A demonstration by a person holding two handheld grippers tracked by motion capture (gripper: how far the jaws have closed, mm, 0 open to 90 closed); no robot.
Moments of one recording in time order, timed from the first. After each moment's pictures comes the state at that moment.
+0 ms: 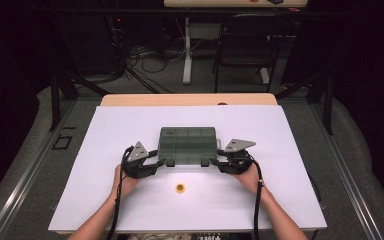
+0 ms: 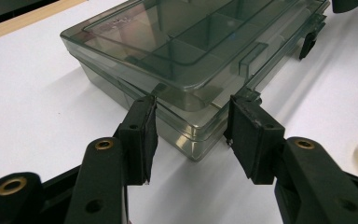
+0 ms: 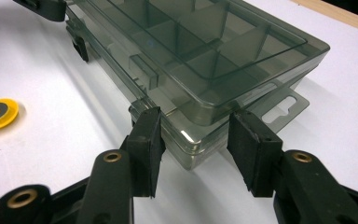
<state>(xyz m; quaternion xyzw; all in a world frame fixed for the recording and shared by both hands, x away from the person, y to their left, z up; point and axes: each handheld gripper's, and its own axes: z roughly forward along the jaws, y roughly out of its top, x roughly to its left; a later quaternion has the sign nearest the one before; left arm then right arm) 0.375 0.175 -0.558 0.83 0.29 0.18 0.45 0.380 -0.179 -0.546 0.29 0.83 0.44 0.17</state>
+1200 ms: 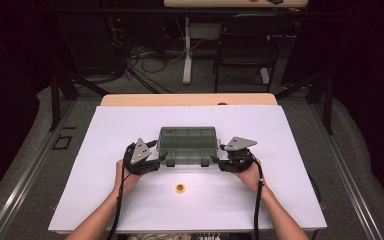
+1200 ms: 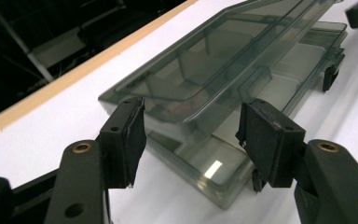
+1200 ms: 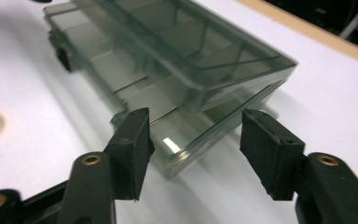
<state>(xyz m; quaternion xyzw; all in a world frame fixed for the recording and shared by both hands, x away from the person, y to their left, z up) 0.375 0.164 -0.541 0.81 0.25 0.28 0.46 0.381 -0.180 -0.536 0.29 0.82 0.43 0.22</state>
